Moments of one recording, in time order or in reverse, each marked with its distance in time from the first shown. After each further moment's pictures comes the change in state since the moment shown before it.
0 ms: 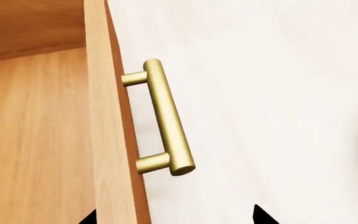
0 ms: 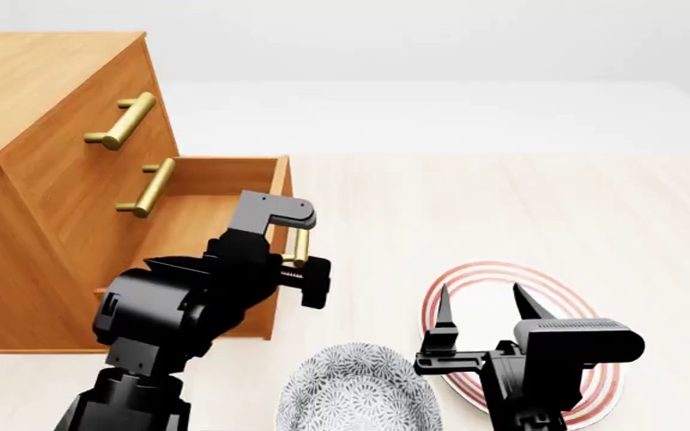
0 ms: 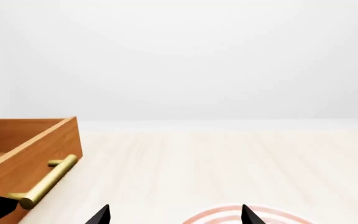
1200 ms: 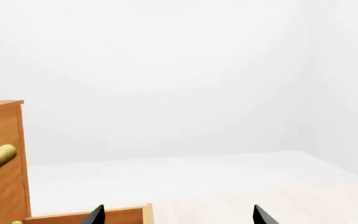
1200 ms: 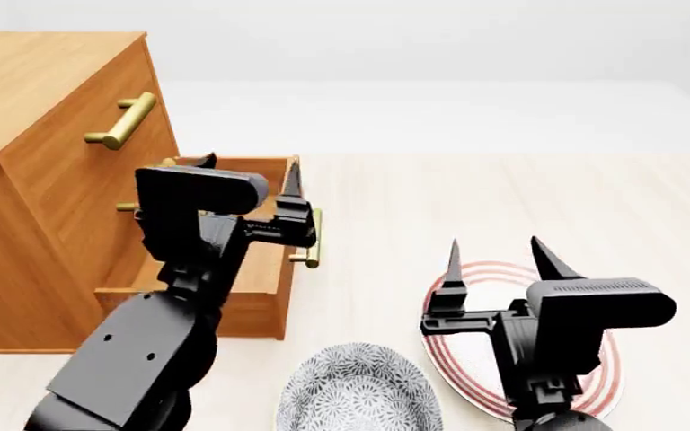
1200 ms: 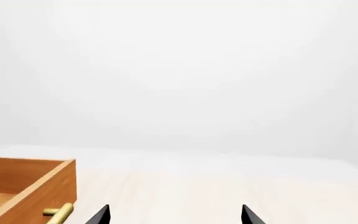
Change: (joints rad) left arm 0.328 -0.087 -0.042 0.625 -0.040 0.572 -0.158; right arm 0.120 0.041 -0.013 -0.094 -0.021 0.080 0.051
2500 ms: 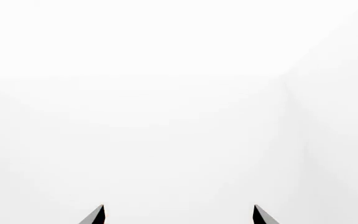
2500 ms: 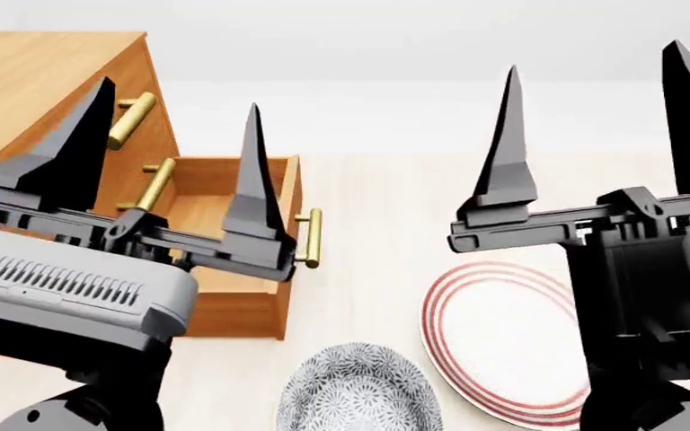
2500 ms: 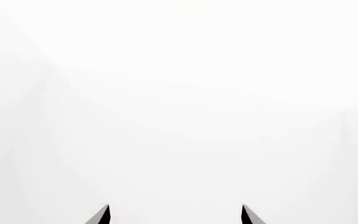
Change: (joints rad) left arm 0.122 -0.127 0.057 0.501 0.116 0.164 -0.101; right arm 0.376 0.121 0.006 -0.466 0.019 0.271 0.088
